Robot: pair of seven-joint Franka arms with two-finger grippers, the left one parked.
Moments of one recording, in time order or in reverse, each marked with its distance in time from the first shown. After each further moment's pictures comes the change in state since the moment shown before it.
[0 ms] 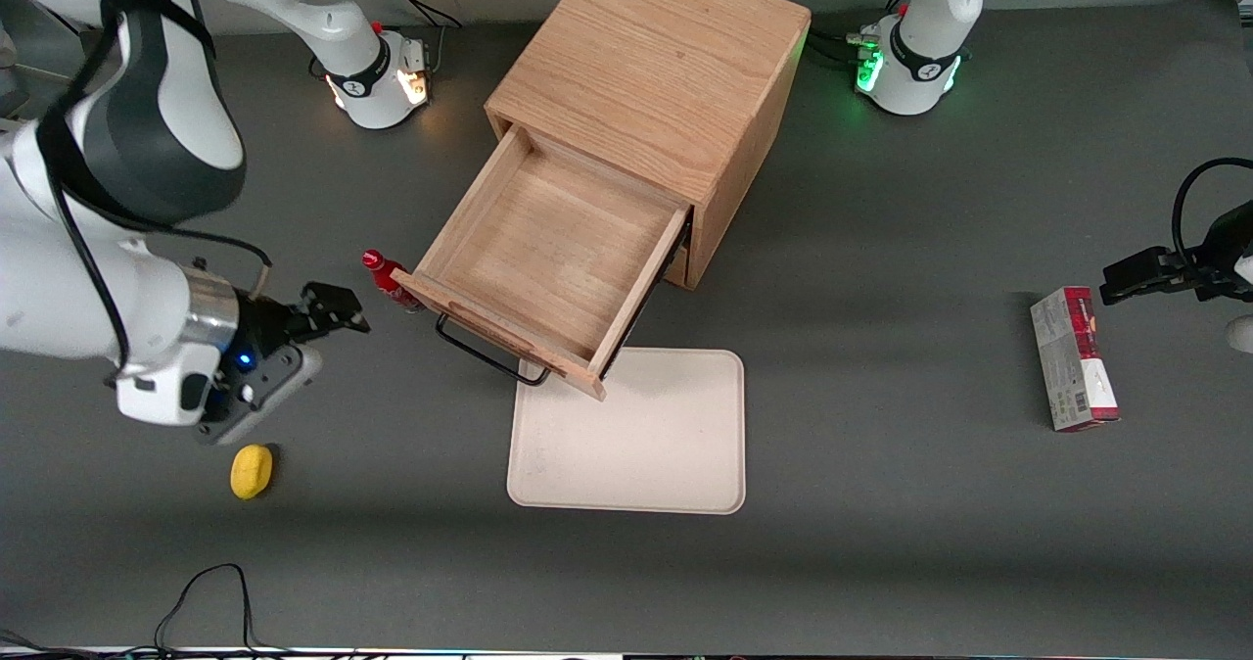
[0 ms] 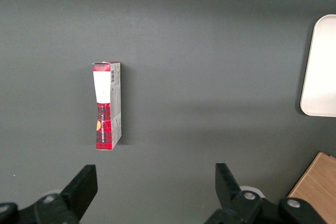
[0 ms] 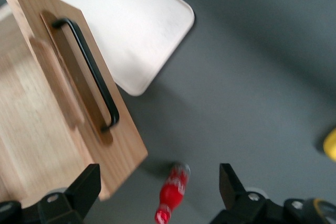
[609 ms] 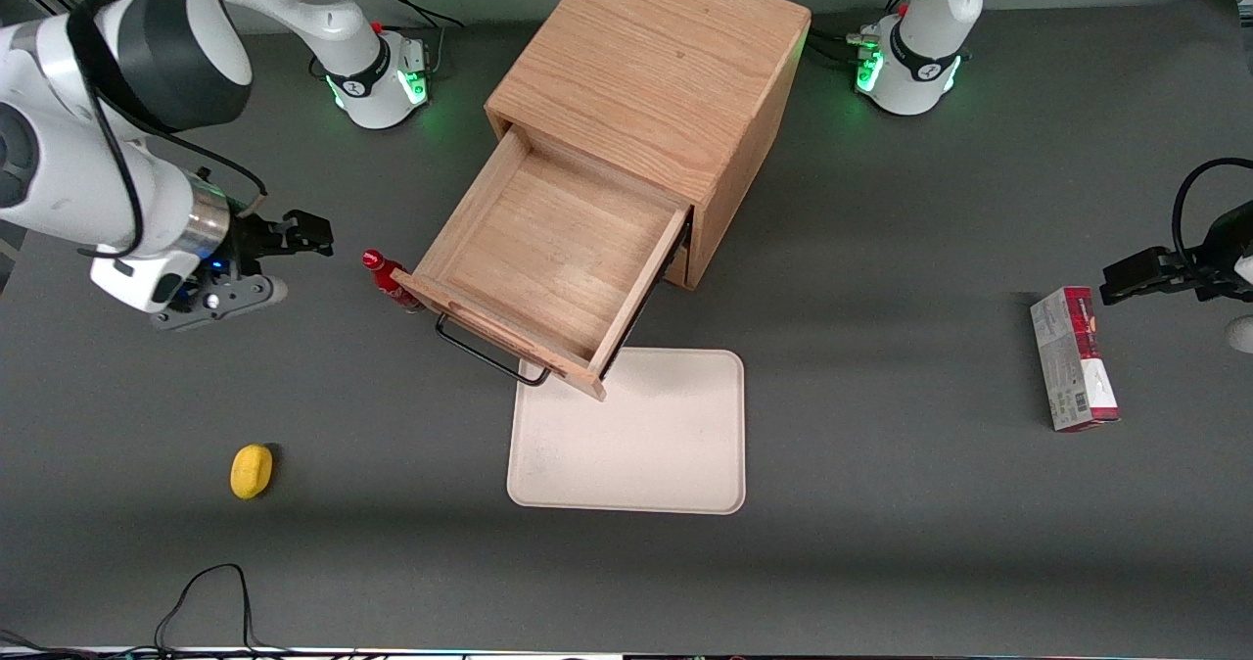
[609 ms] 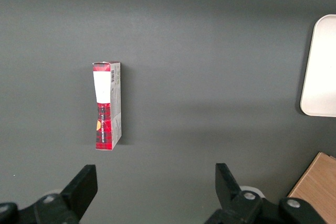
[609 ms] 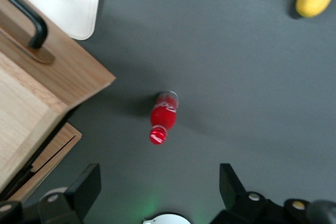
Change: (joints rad) arm 0.027 -0.307 -0.061 -0.432 -0.122 0.021 0.304
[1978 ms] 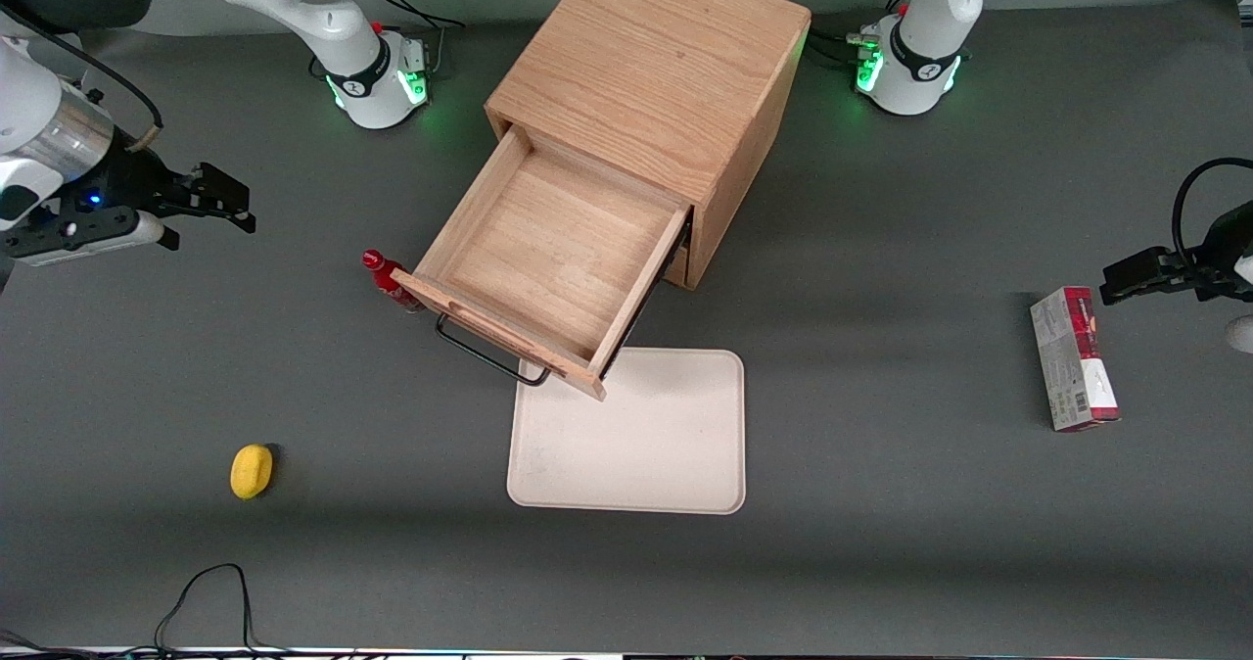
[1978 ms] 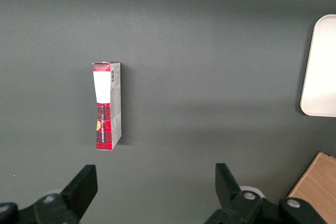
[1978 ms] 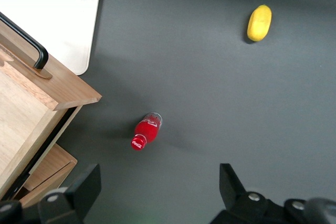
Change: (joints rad) arm -0.001 -0.209 -0.094 -0.111 0.001 0.104 -0.014
